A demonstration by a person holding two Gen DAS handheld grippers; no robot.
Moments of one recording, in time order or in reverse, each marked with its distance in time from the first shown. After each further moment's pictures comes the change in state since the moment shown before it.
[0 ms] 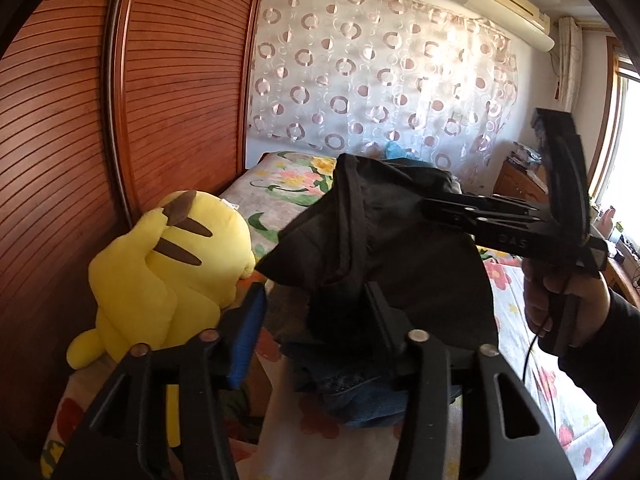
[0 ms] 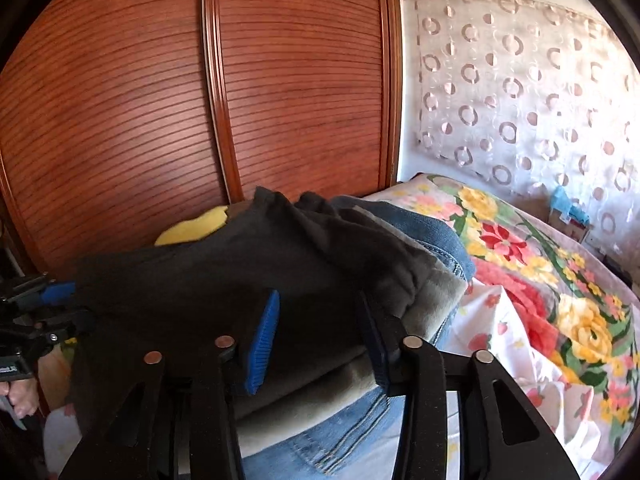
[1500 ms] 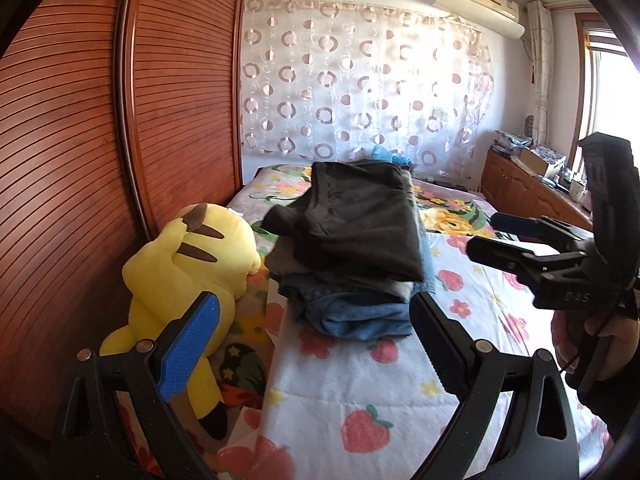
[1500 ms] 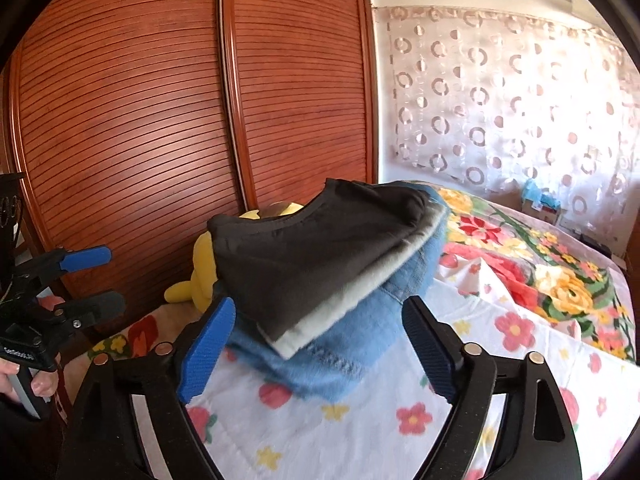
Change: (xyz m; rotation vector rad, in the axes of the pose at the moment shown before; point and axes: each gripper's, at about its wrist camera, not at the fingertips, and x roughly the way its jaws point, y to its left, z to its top) left arm -0.083 -0.009 -0.031 0.095 -0.031 -0.012; right arm -0.143 0.094 -0.072 0.081 -0.081 -0.086
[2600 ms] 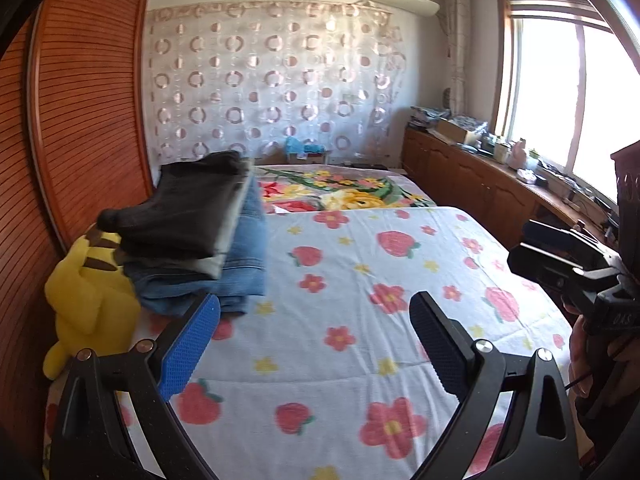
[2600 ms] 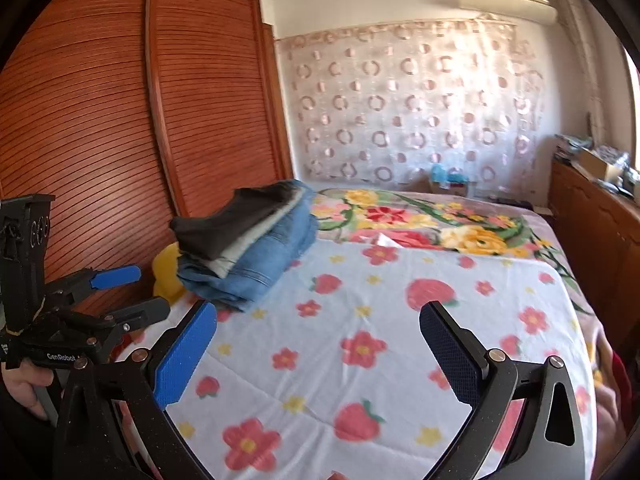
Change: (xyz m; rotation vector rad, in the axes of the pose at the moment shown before) left arm -0.039 -0.144 -0.026 0.153 0.019 -0.245; right arm -0.185 0.013 -0.088 0.202 -0.088 -0.257
